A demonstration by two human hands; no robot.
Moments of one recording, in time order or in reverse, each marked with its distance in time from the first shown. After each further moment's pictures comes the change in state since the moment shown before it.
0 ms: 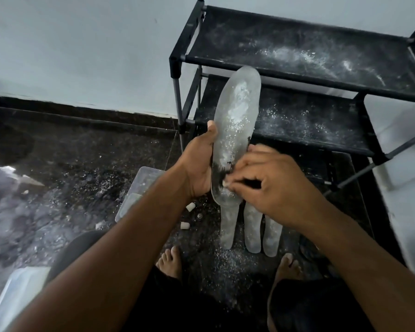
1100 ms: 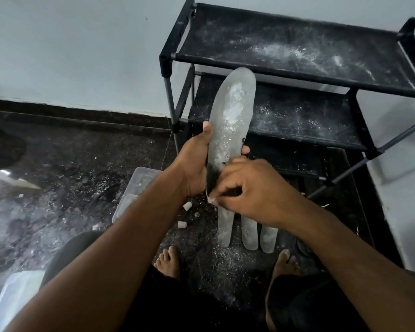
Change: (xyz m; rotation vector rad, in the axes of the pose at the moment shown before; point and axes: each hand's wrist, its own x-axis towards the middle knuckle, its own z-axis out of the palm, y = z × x) left_hand 0.006 -0.004 0.003 0.122 0.140 0.040; right_hand 0.003 -0.005 0.010 0.112 -0.147 0.043
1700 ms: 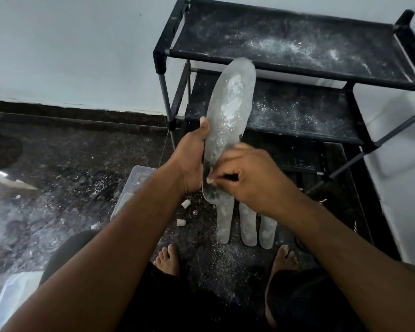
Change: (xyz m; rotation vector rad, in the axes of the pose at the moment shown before) left_hand 0.002 -0.001 0.000 -0.022 -0.007 -0.021; right_hand 0.006 0.007 0.001 -0.108 0.095 0.004
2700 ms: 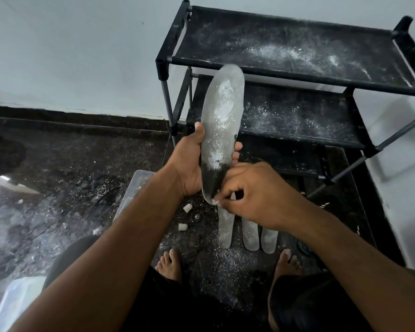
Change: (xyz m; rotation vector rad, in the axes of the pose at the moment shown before) left_hand -0.004 0.009 -0.003 -0.132 -0.125 -0.051; right_hand -0.011 -0.007 -0.006 0.052 -0.104 0.003
